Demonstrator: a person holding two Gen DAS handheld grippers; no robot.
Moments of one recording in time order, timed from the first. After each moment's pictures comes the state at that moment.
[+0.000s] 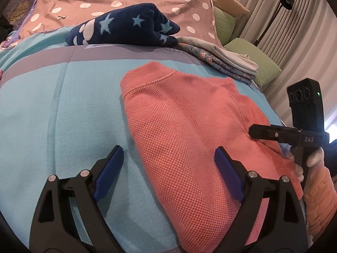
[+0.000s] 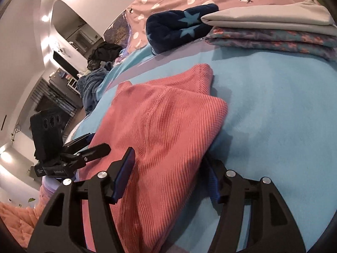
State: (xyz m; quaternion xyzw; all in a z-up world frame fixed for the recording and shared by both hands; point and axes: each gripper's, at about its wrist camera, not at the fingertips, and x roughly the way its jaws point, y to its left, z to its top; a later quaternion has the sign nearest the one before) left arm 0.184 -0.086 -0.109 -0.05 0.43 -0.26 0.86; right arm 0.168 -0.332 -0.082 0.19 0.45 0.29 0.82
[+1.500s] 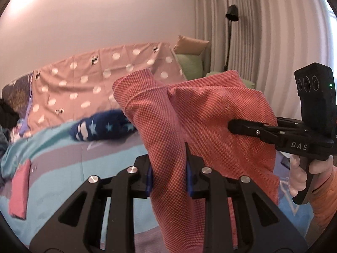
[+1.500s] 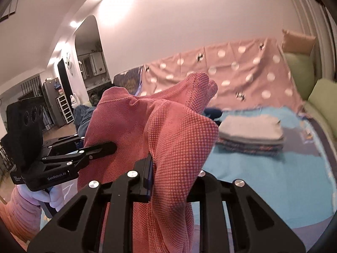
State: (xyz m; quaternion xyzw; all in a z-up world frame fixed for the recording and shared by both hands) left arm 0.056 -0.142 0.066 0.07 0.22 -0.28 0.93; right arm 0.023 -0.328 0.098 0.07 0.22 0.19 0.95
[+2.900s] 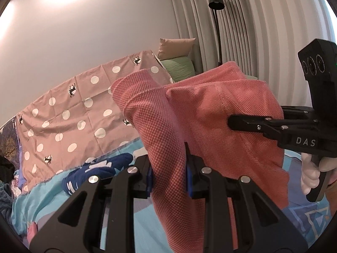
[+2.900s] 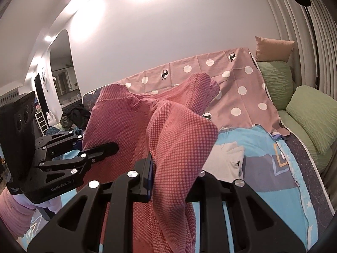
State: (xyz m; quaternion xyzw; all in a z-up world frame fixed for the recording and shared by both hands) left arm 0.205 -0.273 0.104 0.16 0.18 -0.30 0.92; right arm 0.143 -0.419 0.129 0.09 0.20 0.11 0.97
